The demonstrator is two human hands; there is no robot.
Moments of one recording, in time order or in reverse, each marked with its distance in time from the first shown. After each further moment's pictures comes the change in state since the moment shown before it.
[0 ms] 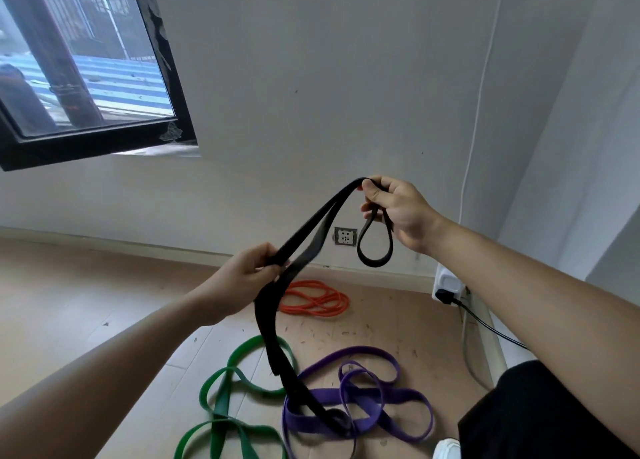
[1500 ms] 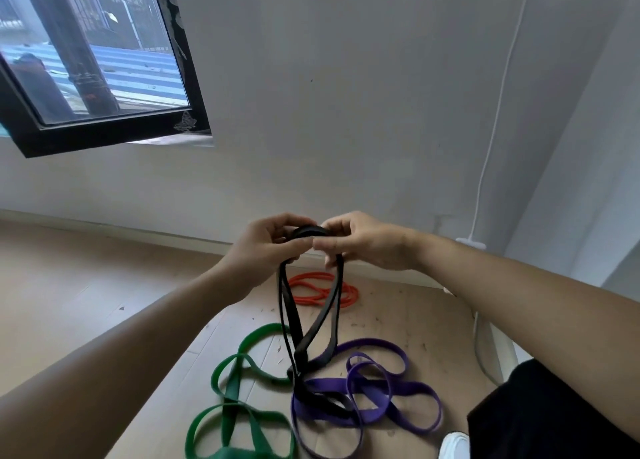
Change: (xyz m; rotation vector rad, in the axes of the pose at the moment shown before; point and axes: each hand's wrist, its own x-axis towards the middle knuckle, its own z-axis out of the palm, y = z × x) left_hand 0.001 0.026 0.007 -0.123 0.149 0.132; right_hand -0.025 0.011 0.053 -0.234 -0.685 0.112
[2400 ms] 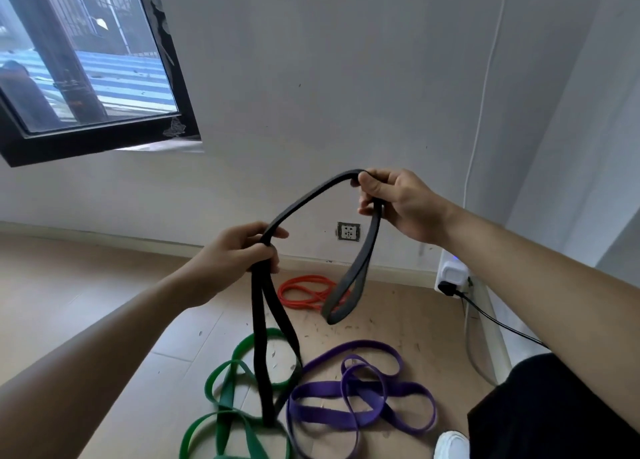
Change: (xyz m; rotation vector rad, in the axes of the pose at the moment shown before) left_hand -0.005 -0.004 -0.032 0.052 -0.123 -0.057; right_hand -0.027 -0.010 -0.057 0.259 0.435 -0.170
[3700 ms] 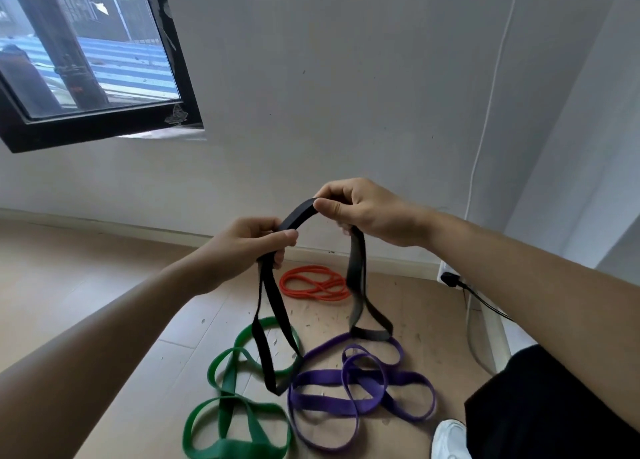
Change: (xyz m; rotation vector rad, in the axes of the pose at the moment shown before) left_hand -0.002 0.010 0.011 -0.001 -0.090 0.010; right_hand -0.011 -0.007 0.054 -0.416 -0.305 -0.066
